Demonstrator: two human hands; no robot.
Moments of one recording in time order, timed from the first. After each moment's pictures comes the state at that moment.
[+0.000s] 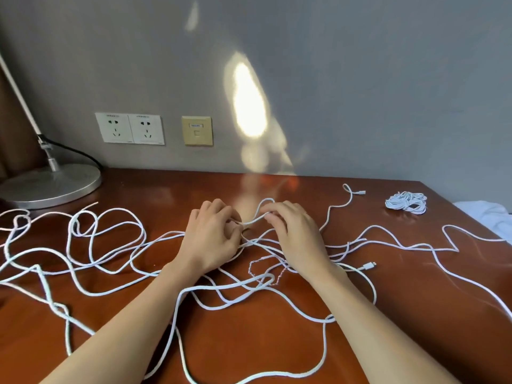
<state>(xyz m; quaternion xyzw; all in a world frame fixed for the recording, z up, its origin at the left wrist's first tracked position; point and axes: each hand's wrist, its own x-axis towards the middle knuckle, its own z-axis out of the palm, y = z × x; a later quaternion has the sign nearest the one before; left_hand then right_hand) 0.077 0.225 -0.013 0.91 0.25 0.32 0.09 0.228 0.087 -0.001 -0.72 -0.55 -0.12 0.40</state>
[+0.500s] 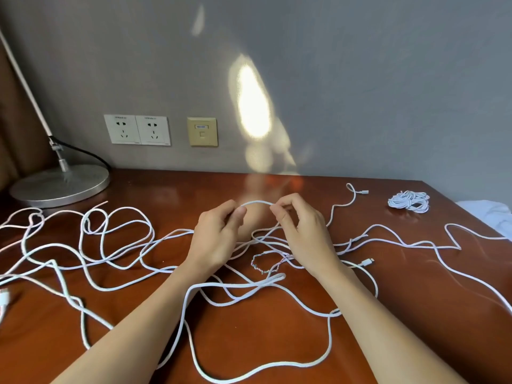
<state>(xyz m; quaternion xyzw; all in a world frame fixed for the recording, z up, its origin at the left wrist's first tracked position) 0.072 0.207 -0.003 0.82 0.22 0.42 0.33 0.218 0.073 0.012 -0.69 -0.53 -0.07 0.49</state>
